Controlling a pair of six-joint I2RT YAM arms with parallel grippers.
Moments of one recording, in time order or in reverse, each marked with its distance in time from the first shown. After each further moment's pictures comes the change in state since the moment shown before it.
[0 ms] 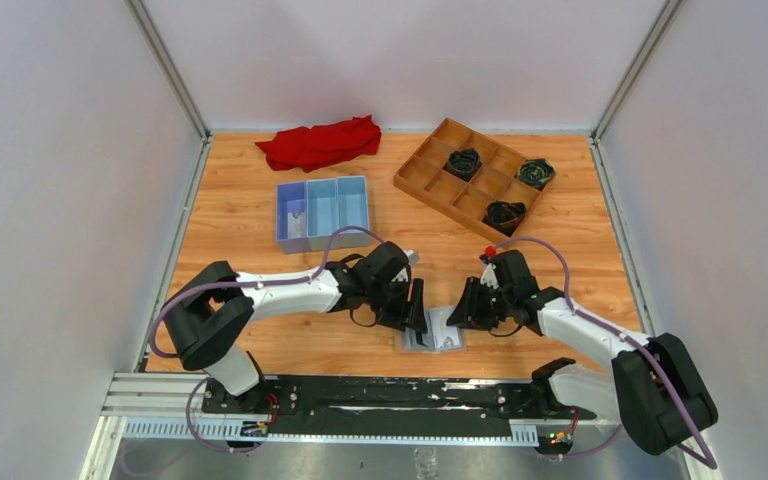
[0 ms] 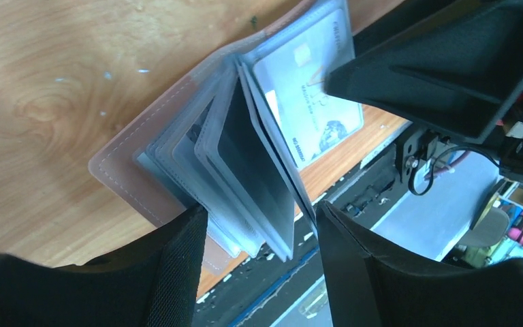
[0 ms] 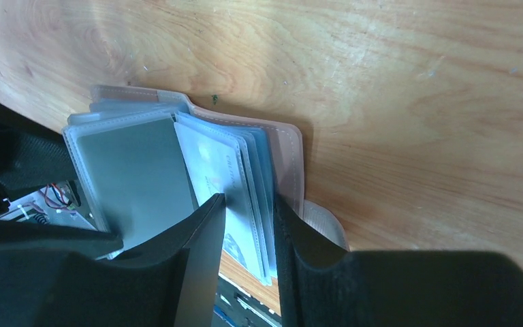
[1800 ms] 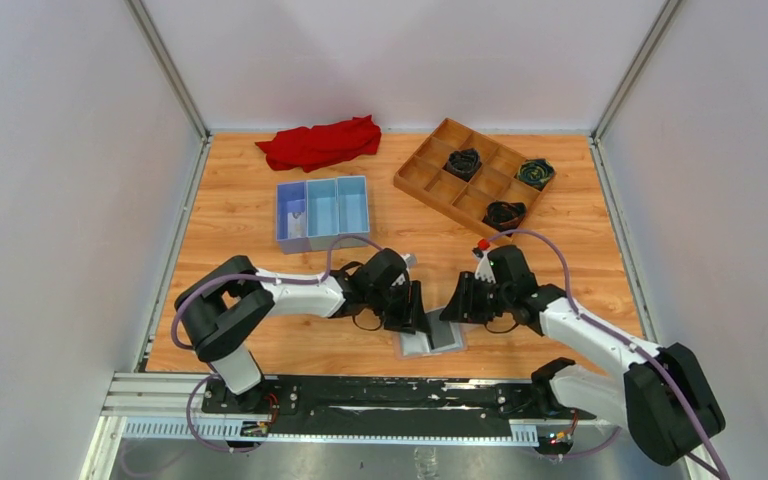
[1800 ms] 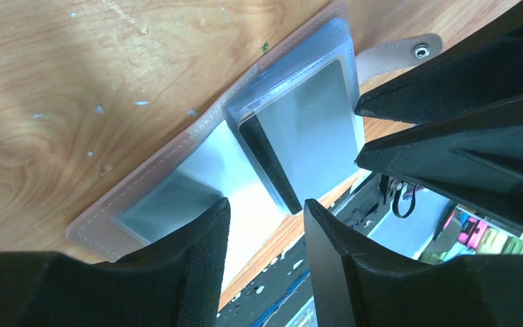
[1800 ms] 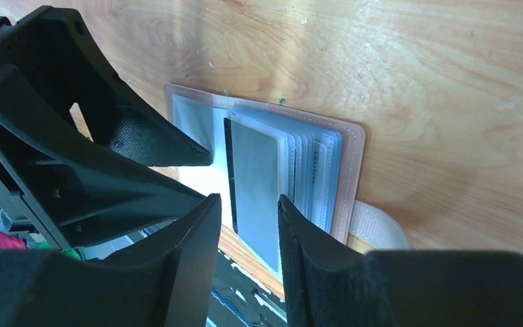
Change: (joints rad) left arm 0.003 0.074 -0.064 0.205 0.026 -0.101; right arm 0.050 -0.069 0.053 -0.029 -0.019 -0.027
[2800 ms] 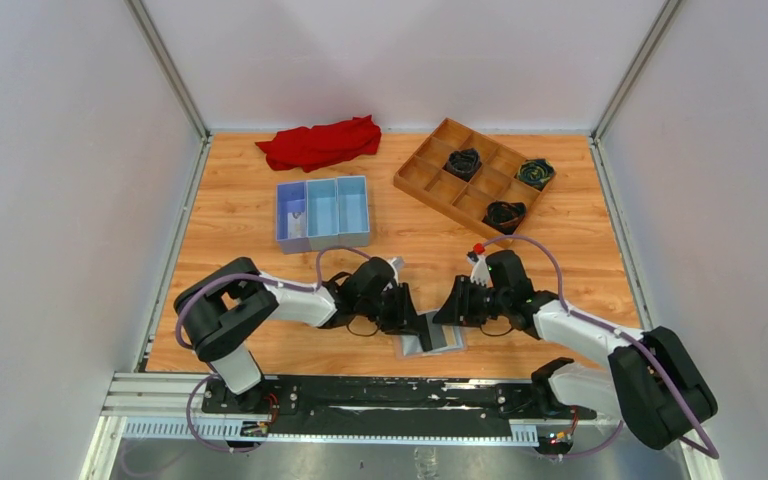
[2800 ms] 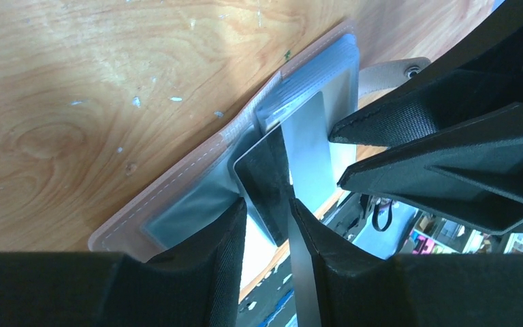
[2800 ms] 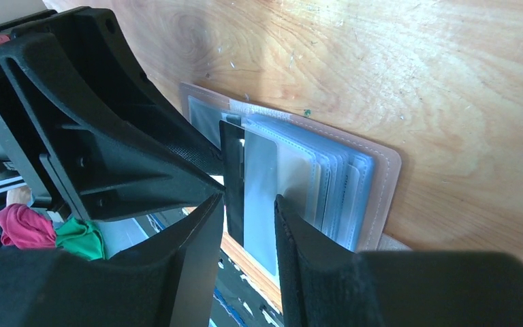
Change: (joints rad) left arm 0.017 0.002 -0.138 0.225 -0.010 -0.131; right arm 0.000 0.090 -0.083 0.222 -0.089 0.035
